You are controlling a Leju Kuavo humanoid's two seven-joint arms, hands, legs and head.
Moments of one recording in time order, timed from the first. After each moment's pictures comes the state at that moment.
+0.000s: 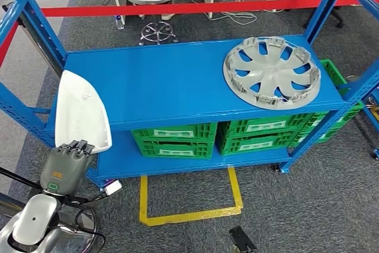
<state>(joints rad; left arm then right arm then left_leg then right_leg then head) 0.09 0.36 -0.33 -1.72 -1.57 0.47 0.29 -0.14 0.16 -0.03 -0.27 0.63 -0.07 0.02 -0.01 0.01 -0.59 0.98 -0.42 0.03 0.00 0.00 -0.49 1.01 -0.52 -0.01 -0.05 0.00</state>
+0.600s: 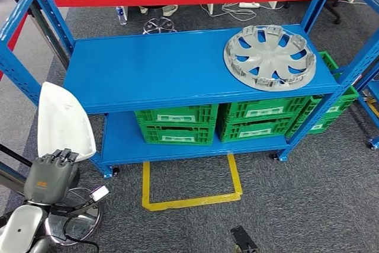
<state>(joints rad) 0.20 0.34 -0.20 -1.75 -1.56 0.48 0.27 -0.14 0.16 -0.02 -0.27 0.62 -0.07 0.05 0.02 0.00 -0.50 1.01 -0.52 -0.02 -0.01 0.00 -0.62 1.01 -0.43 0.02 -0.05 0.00</state>
